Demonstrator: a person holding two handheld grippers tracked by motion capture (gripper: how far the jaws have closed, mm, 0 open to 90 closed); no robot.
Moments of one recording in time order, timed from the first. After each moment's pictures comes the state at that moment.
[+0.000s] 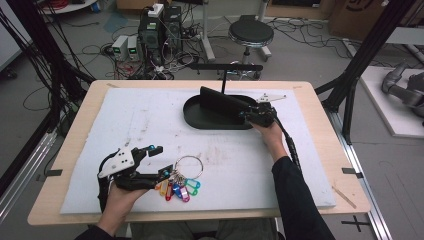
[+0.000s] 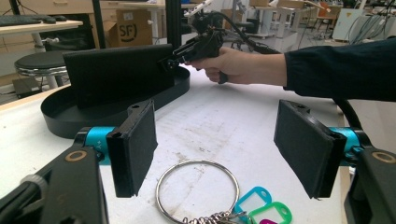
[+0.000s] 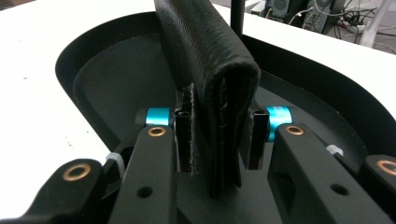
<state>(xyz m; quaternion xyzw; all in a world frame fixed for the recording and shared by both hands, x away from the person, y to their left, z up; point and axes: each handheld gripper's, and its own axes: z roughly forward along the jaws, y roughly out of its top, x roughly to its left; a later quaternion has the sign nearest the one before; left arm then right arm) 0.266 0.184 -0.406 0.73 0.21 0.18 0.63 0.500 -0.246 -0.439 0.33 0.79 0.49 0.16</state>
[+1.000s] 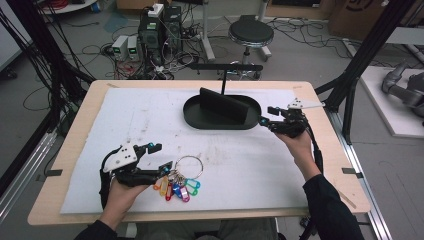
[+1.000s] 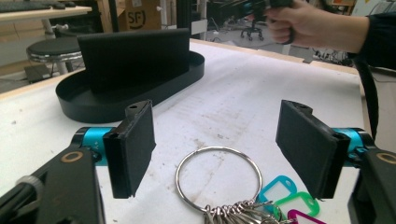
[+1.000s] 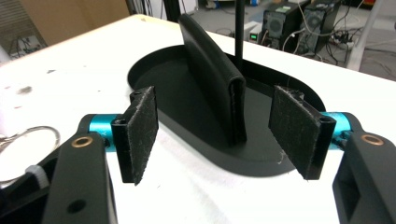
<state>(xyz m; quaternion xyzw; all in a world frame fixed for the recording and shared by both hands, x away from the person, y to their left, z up) 0.281 0.187 -0.416 0.74 0.23 0.18 0.61 0.419 -0.305 -0.383 0.33 0.76 0.53 0.16</state>
